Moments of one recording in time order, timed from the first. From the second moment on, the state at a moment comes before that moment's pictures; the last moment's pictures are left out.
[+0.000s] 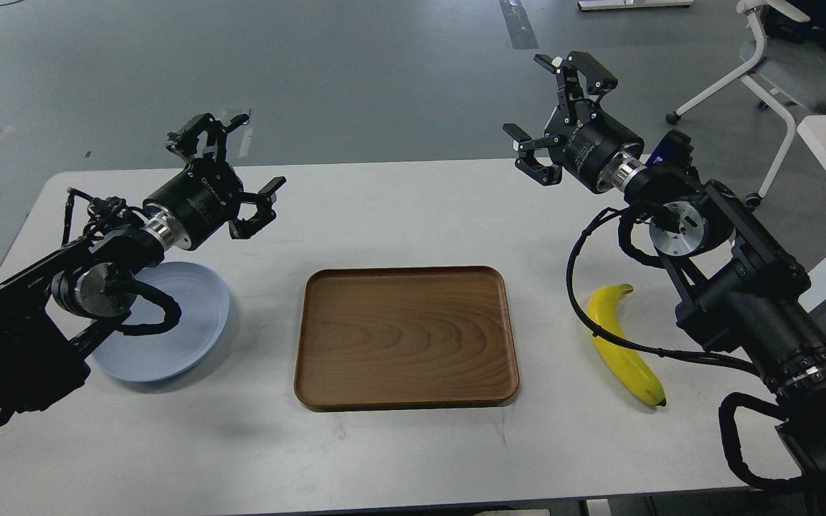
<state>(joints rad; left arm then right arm) -0.74 0.43 -0.58 -0.90 -0.05 -0.34 -0.21 0.74 -0.14 1.17 0.84 -0.55 0.35 -0.08</state>
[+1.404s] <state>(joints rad) -0.70 0.46 -0.62 -0.91 -0.04 -0.34 -0.22 0.68 -0.11 1.20 0.90 -0.54 0.33 -0.08</state>
